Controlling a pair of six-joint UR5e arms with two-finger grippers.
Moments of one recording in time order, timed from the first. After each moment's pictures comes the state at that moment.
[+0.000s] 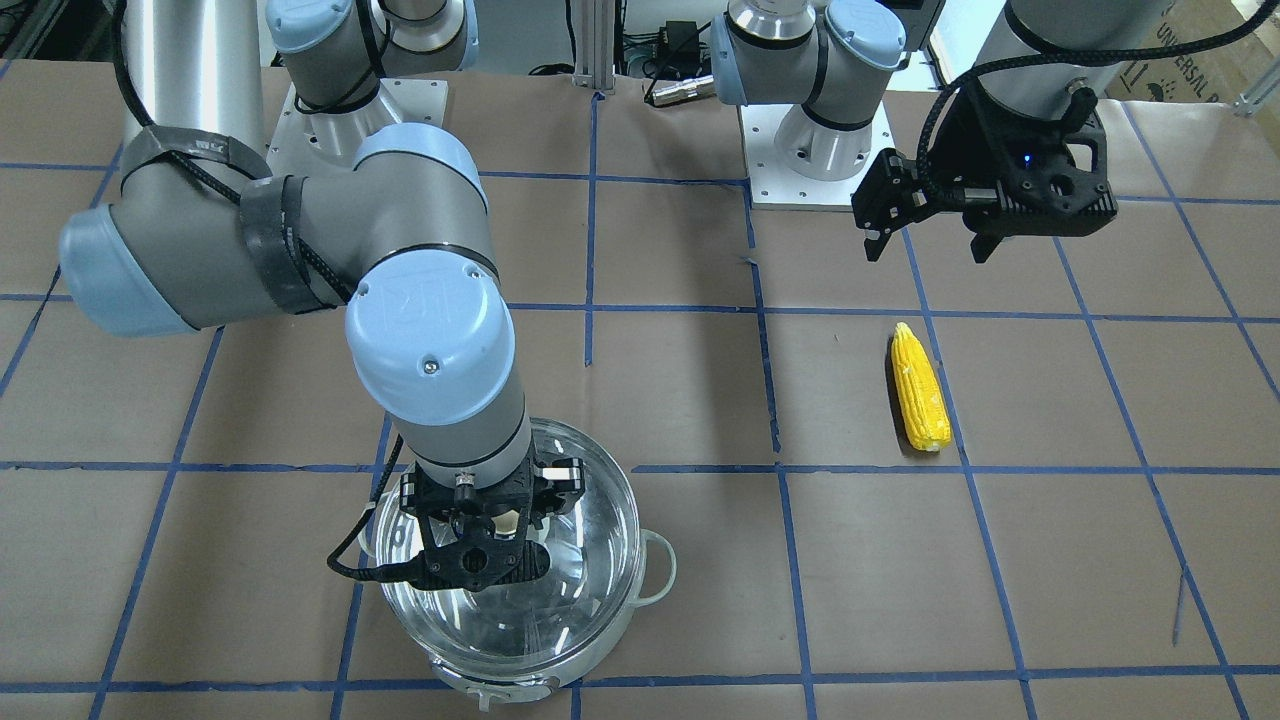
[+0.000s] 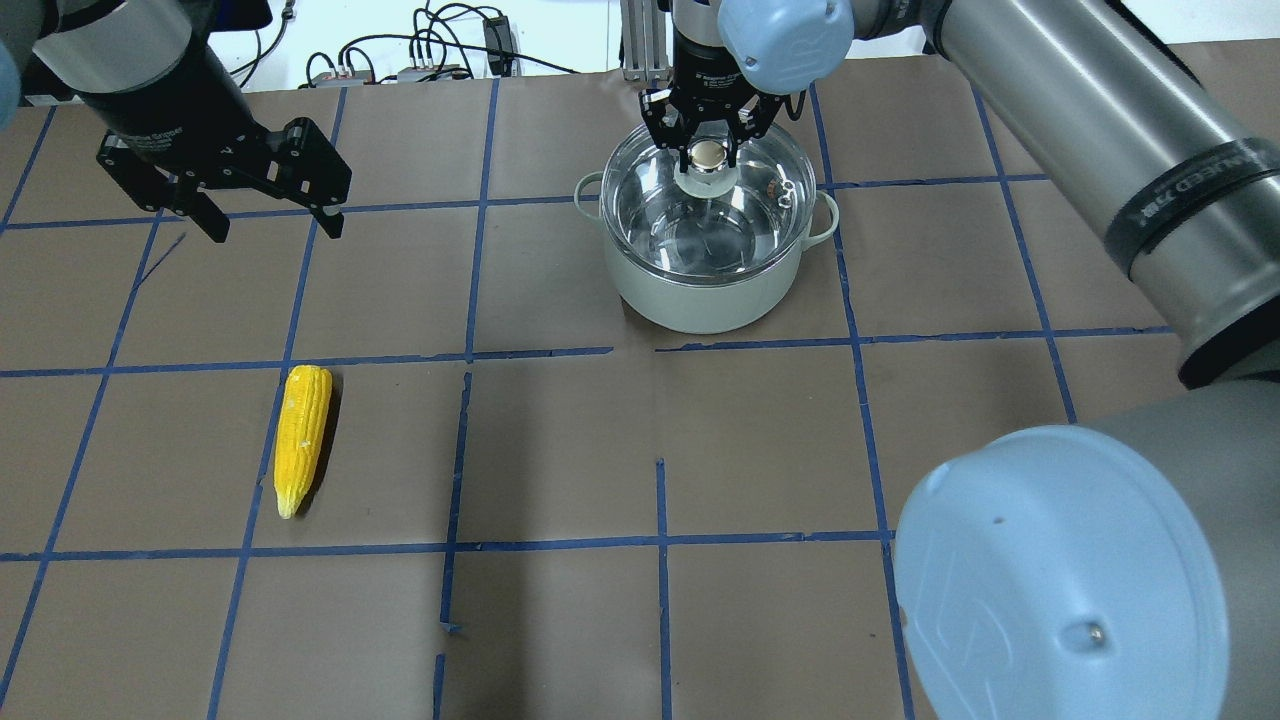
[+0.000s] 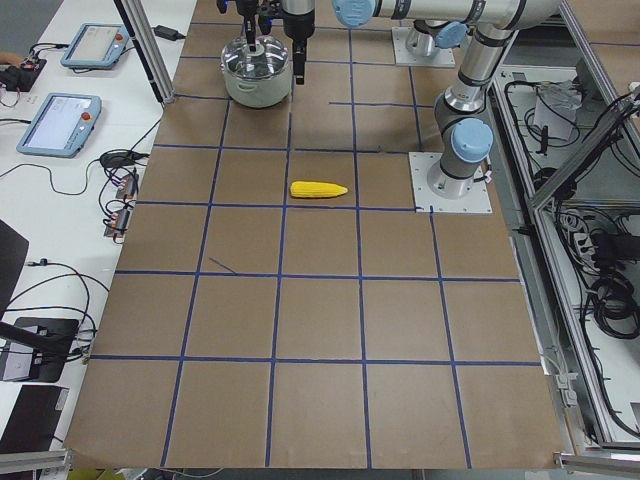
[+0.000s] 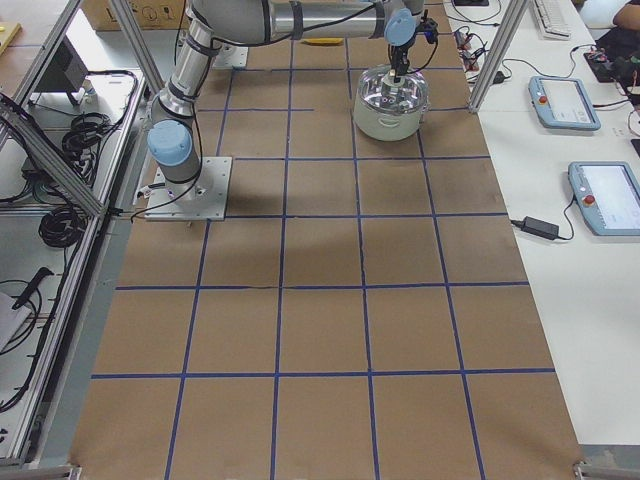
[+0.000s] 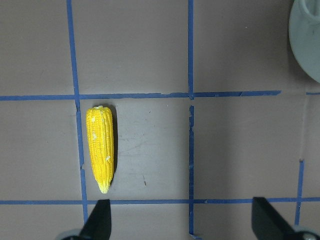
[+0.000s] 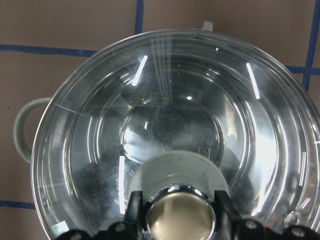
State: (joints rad) left arm -1.50 -1.58 -1.50 -1.65 1.59 0.08; right arm 1.81 -0.99 1.09 -1.69 -1.55 0.15
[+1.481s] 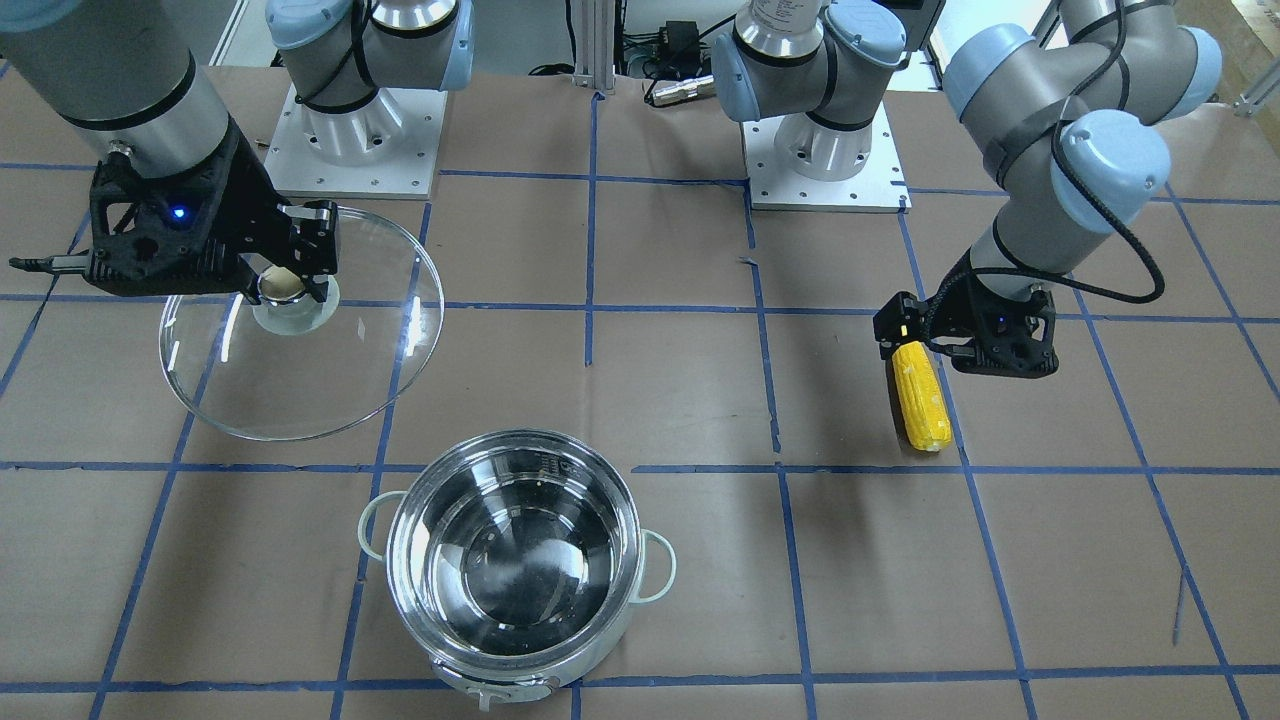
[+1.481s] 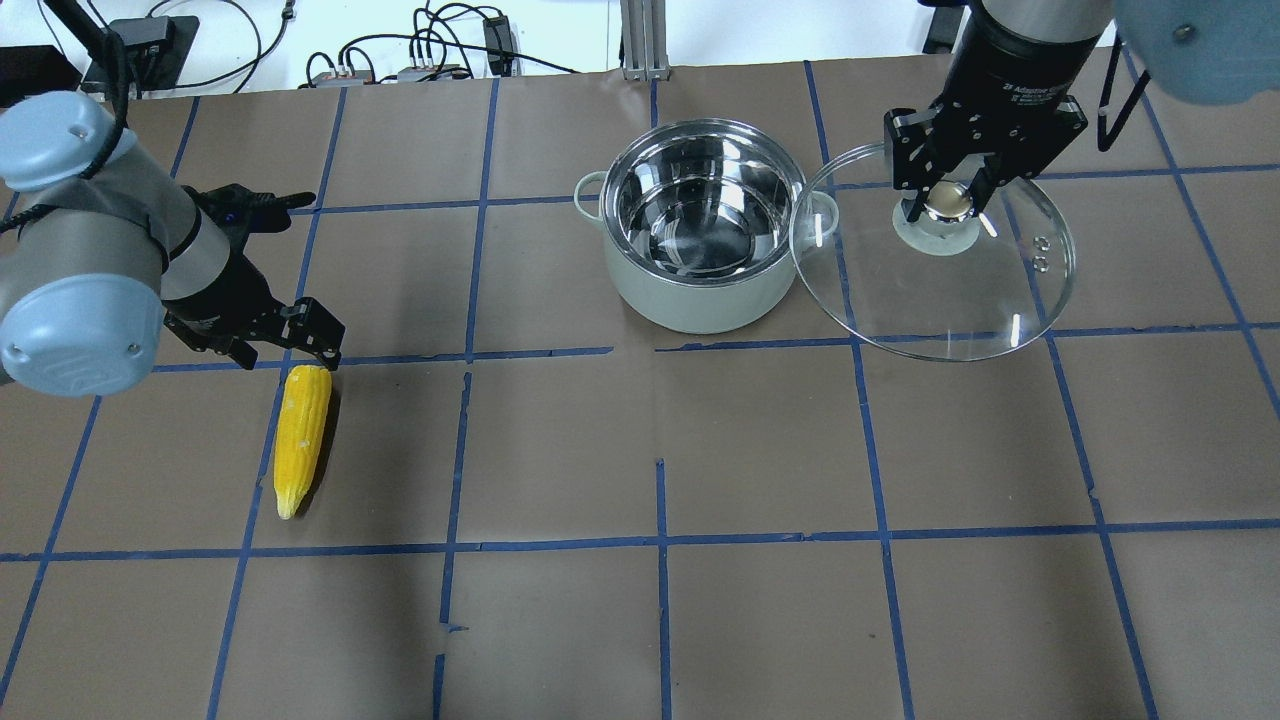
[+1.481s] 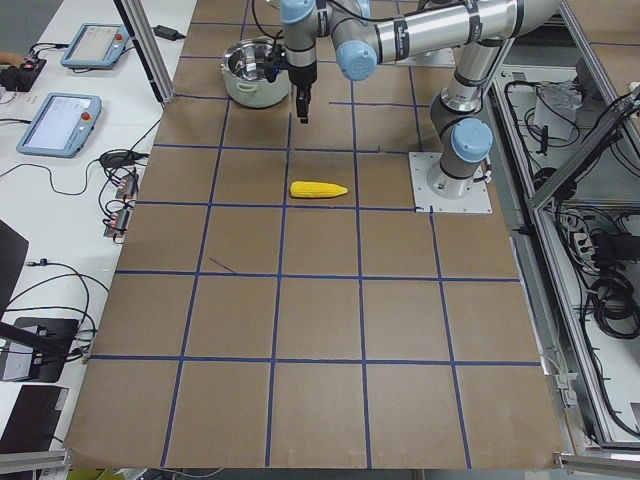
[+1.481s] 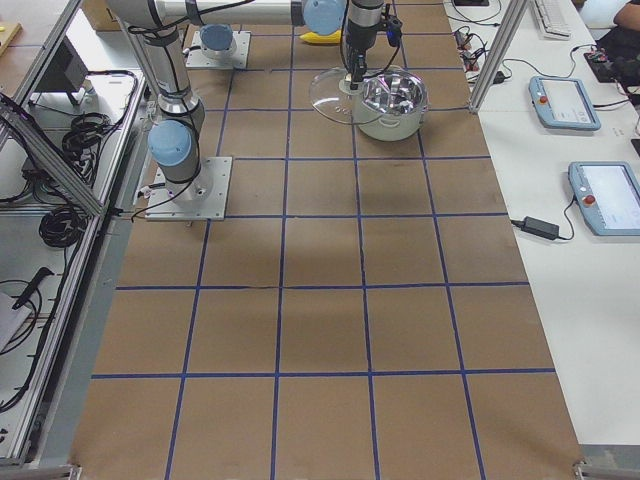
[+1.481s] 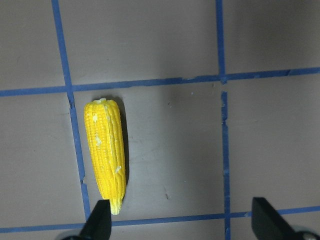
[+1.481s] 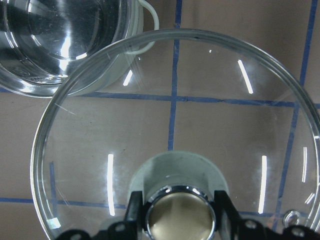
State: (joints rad) left arm -1.27 -1.66 -1.98 -1.15 1.57 0.39; right arm 1.55 -1.47 1.47 -1.52 -1.55 -0.08
